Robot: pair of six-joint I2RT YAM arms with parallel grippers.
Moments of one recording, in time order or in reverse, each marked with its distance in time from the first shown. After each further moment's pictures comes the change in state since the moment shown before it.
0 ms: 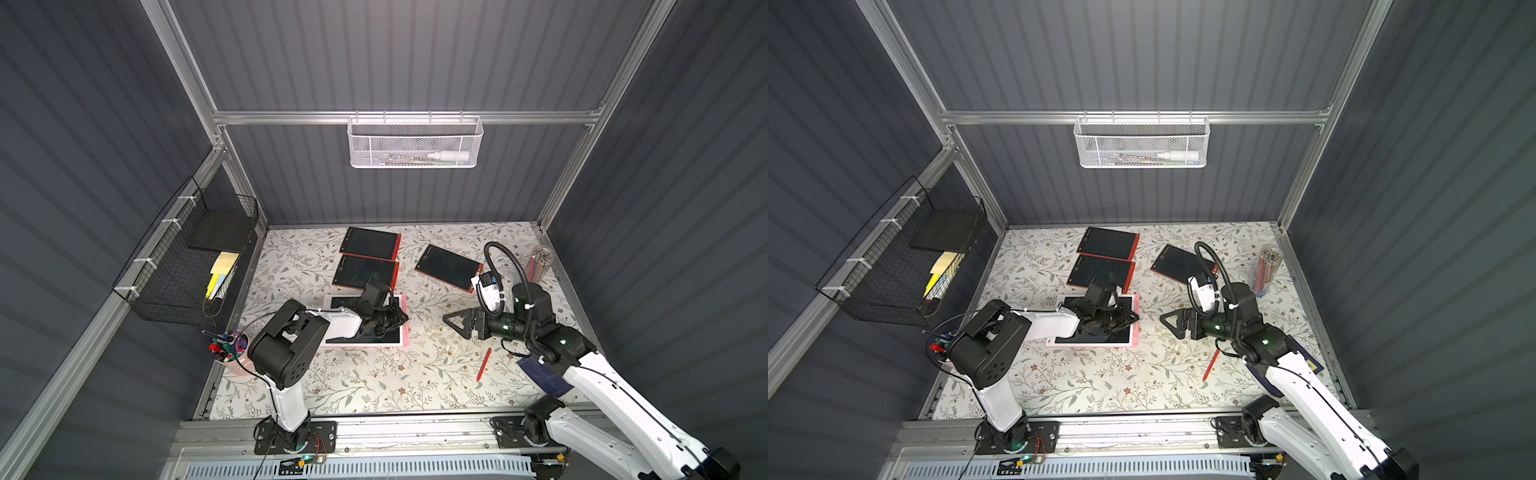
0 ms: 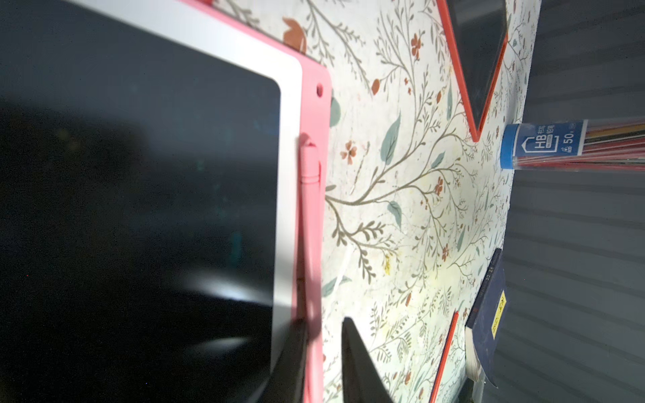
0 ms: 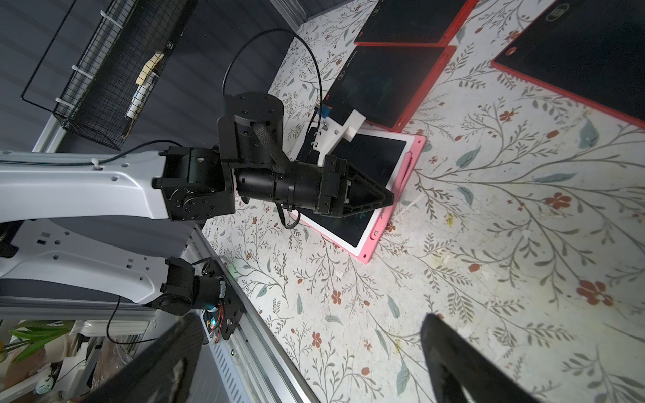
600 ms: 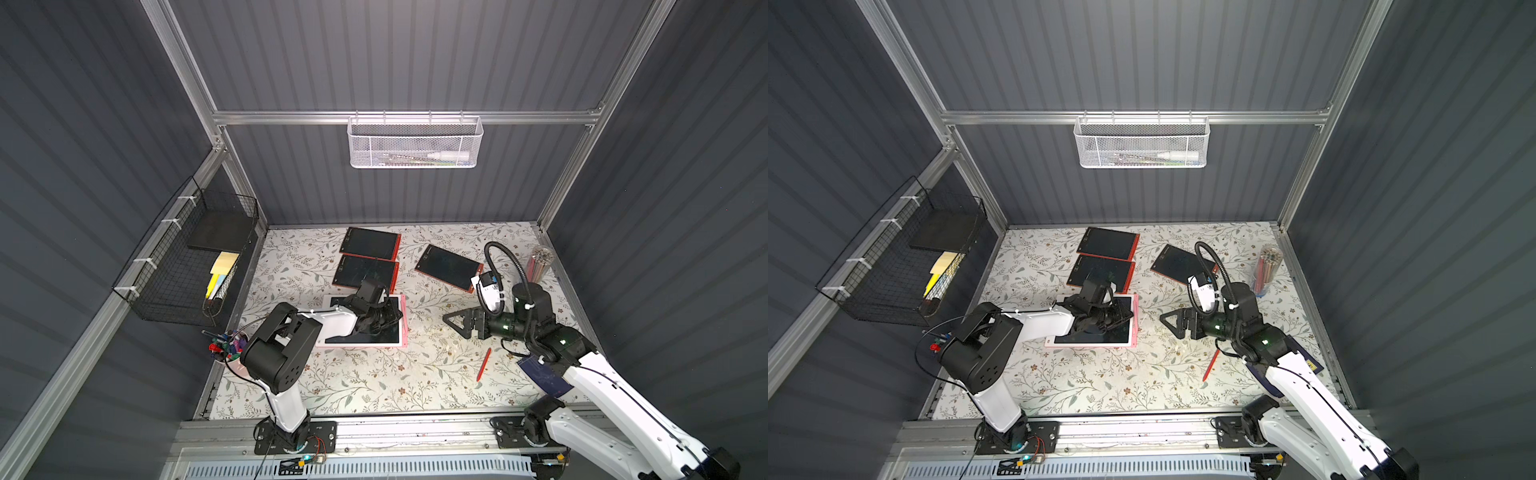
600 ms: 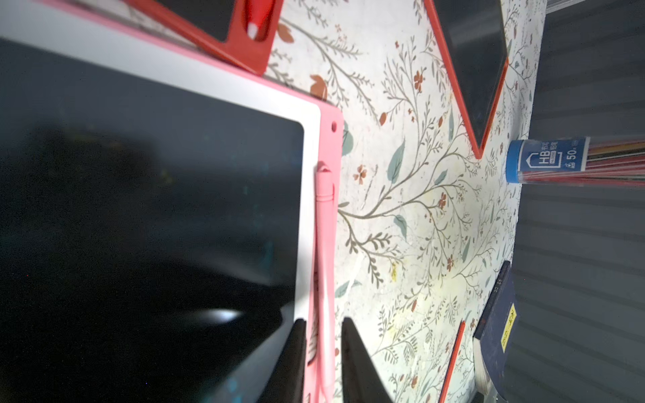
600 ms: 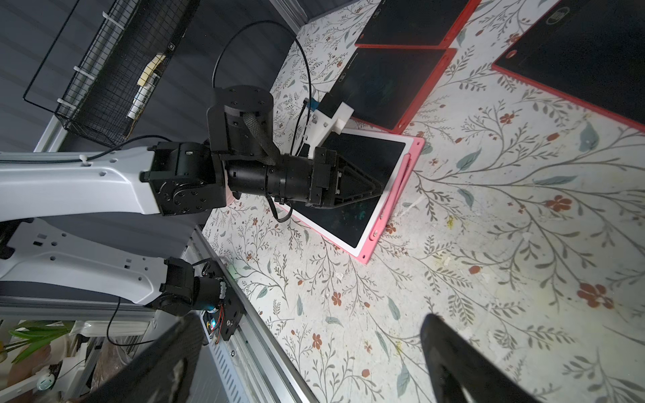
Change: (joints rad) left arm 0.026 -0.048 0.006 -0.066 -0.033 0.049; right arm 0.000 0.003 0.000 0.005 0.000 0.000
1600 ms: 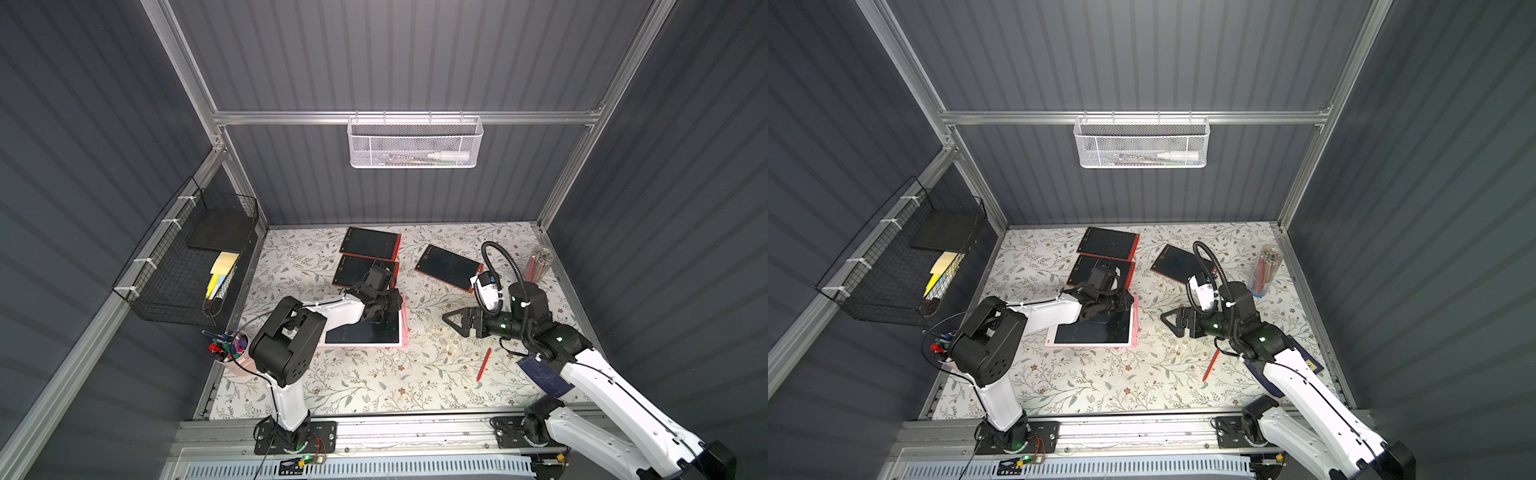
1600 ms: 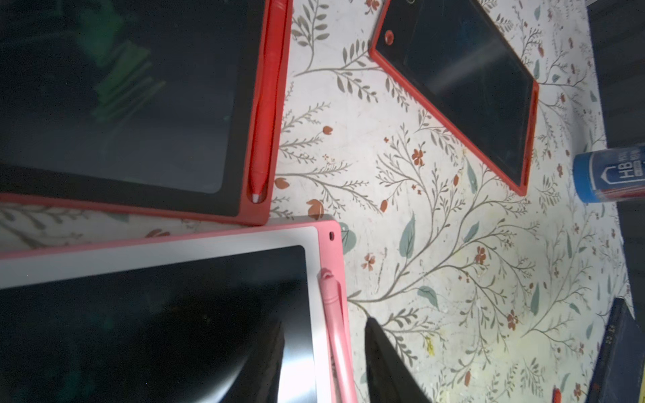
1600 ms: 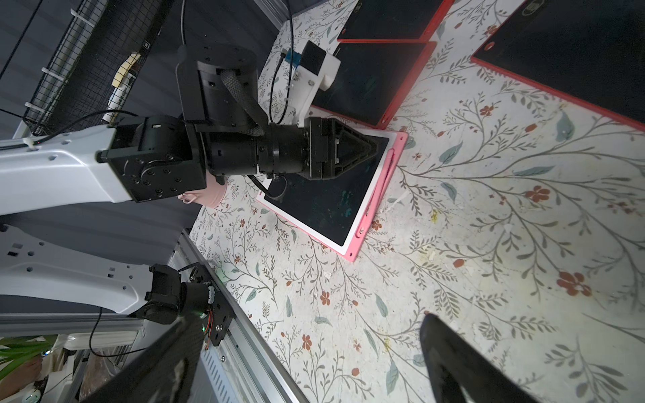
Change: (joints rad) left arm -0.033 0.074 0.182 -0.129 -0.236 0.233; right arm 0.000 0.024 0.000 -0.009 0.040 0.000
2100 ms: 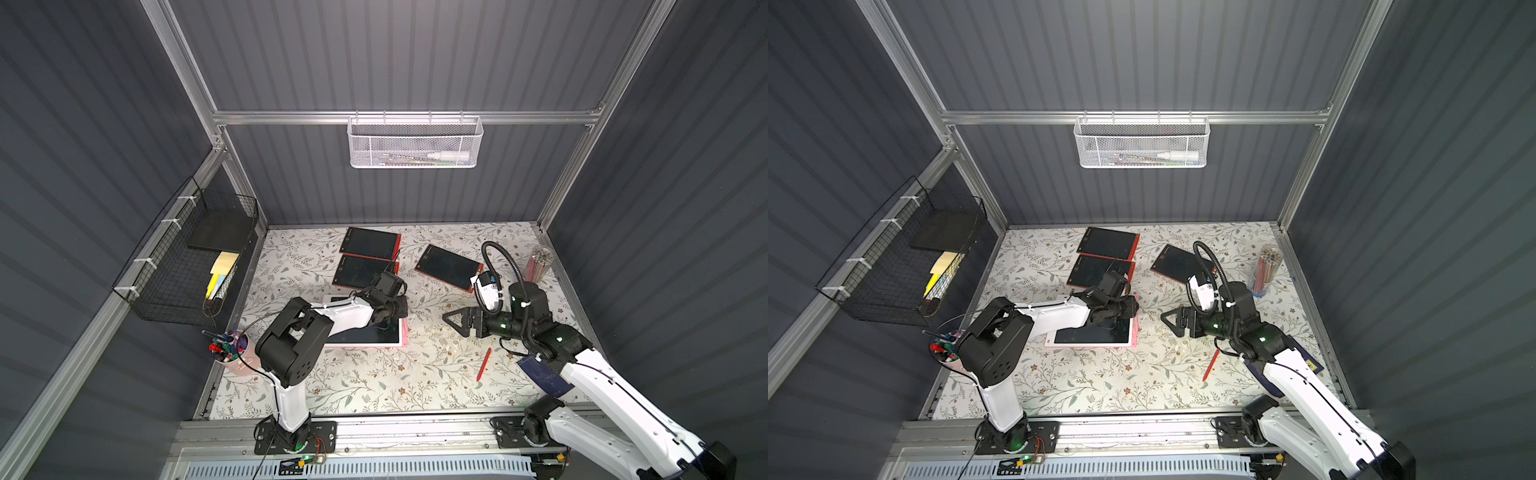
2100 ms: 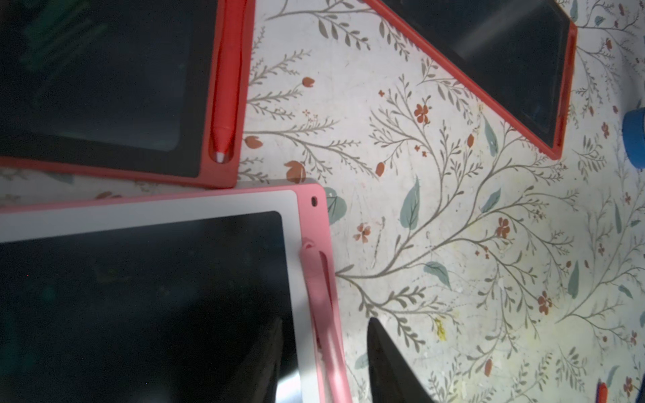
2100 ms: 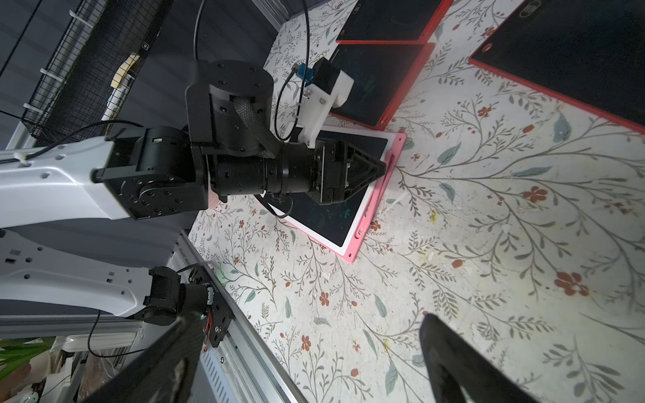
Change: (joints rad) left arm -0.063 0.018 0.013 -0.049 -0.079 0.009; right arm 0.000 0.000 0.000 0.000 0.005 0.001
